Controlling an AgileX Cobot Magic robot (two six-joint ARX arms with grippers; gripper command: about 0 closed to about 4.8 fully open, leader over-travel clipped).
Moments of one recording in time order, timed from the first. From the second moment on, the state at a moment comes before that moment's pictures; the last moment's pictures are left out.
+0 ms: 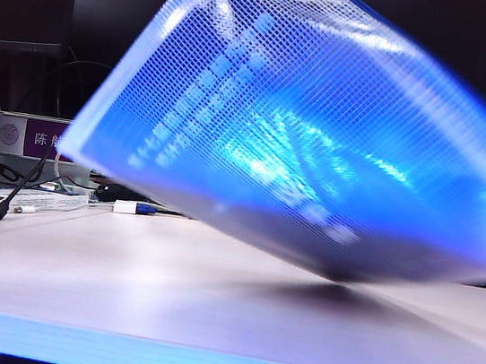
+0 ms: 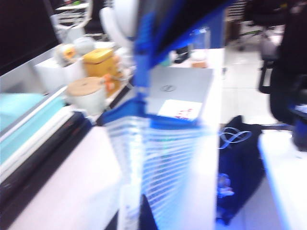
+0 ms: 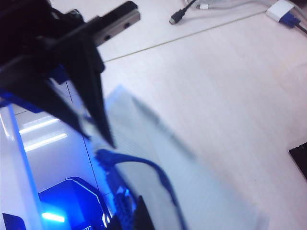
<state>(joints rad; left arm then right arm) -0.51 1.16 0.69 0.22 0.89 0.37 0.71 1.21 1.42 -0.90 -0.26 -0.26</state>
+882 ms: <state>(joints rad) -0.40 0.94 0.69 0.14 0.88 0.33 0.71 1.23 1.43 -0.90 -0.32 -0.26</state>
